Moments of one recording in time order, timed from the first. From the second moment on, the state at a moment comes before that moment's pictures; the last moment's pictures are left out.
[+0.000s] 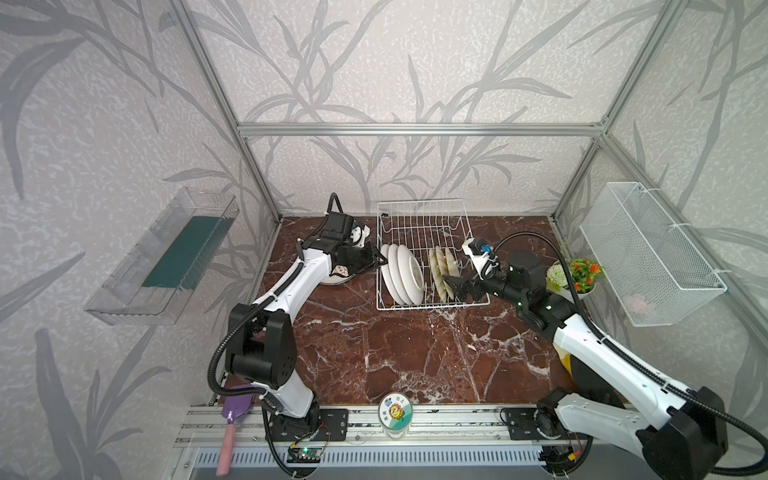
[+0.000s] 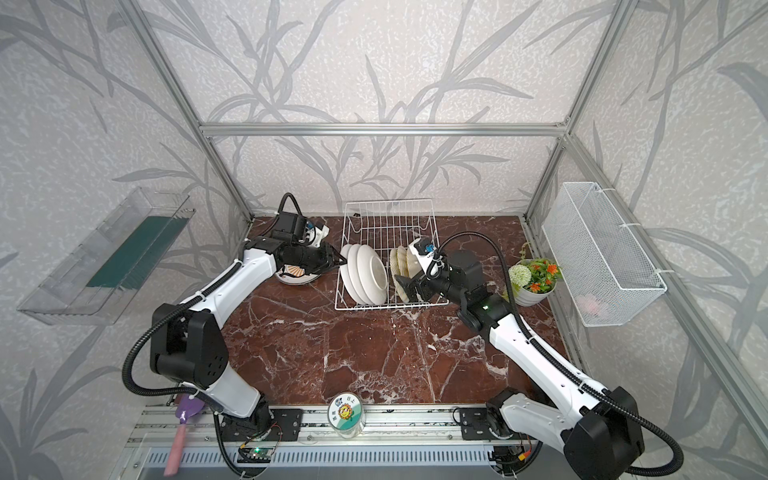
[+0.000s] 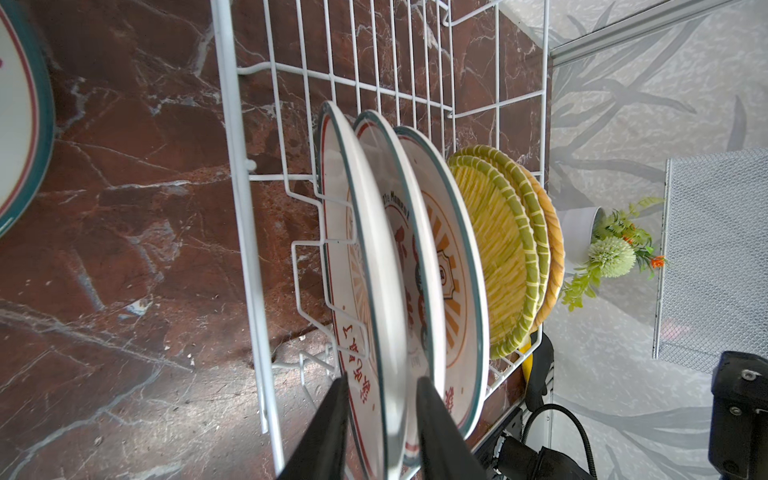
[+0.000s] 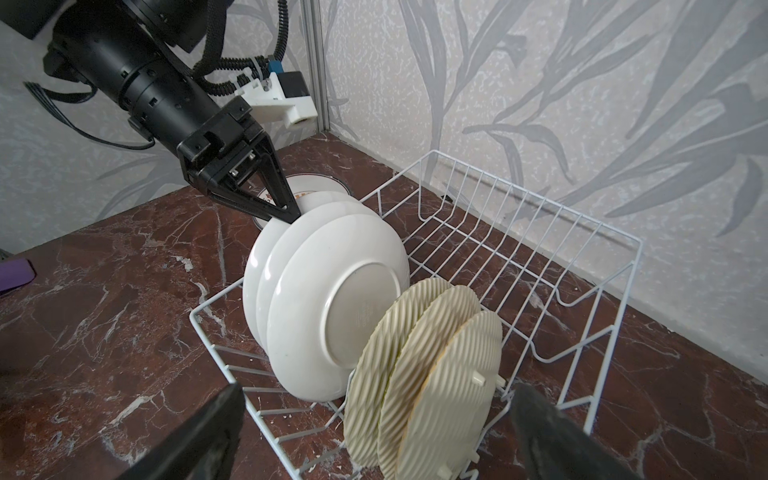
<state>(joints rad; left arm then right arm) -0.22 1.64 1.36 -0.66 0.56 -0.50 0.52 1.11 0.87 -0.08 -0.24 -0.11</state>
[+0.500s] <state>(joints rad) -0.24 1.65 1.36 -0.67 0.56 -0.51 0.52 1.11 0.87 -0.08 -0.24 -0.11</state>
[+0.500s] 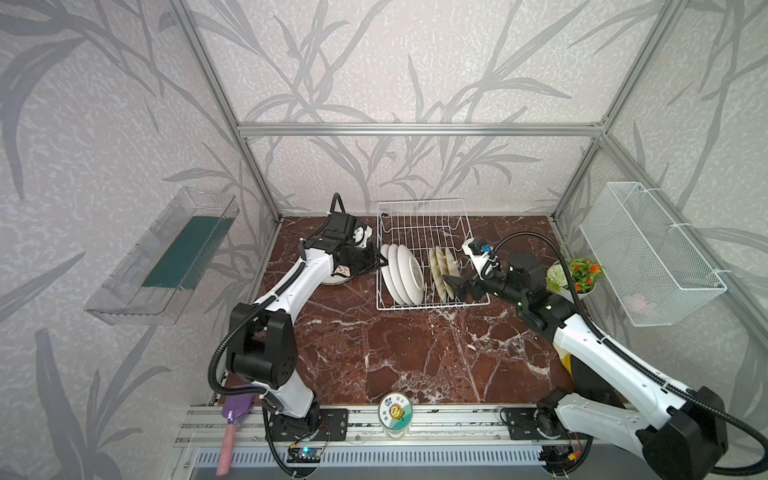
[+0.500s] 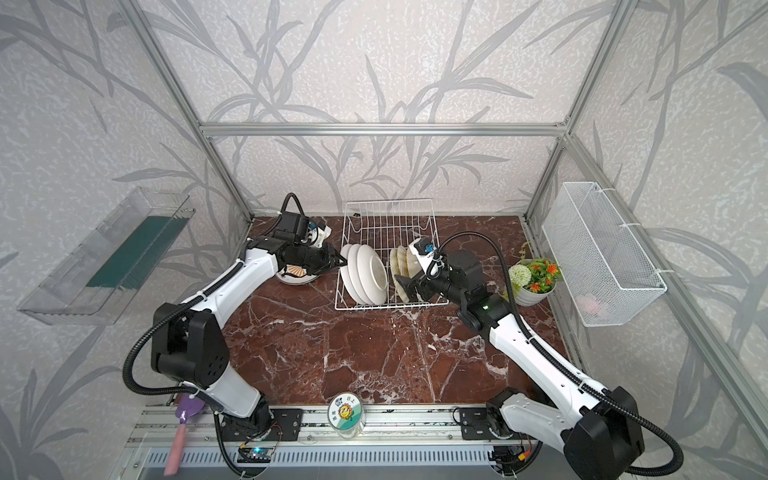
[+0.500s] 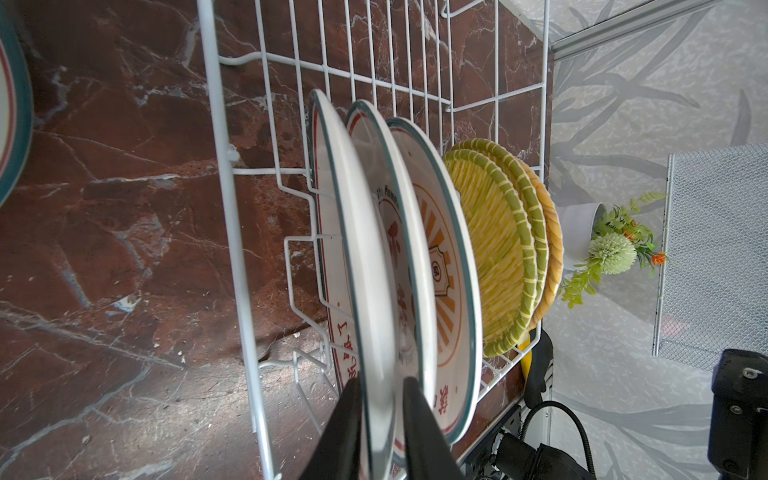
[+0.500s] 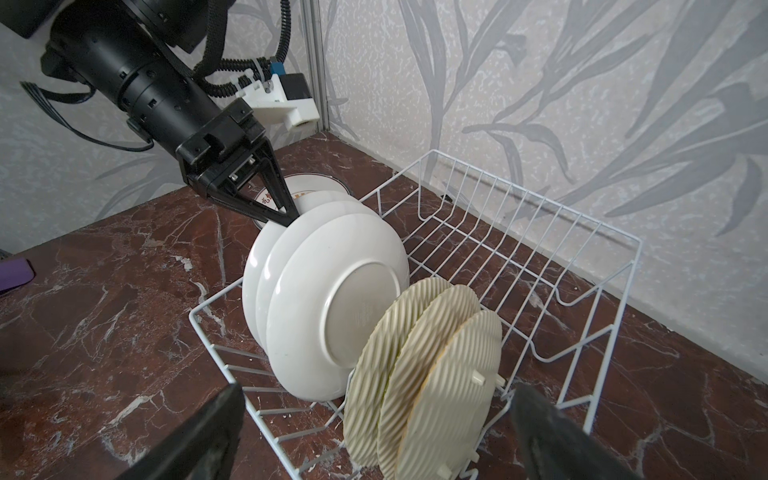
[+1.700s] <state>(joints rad) -0.26 1.67 1.37 -0.61 0.63 -0.57 0.52 1.11 0.85 -0.08 -0.22 -0.13</state>
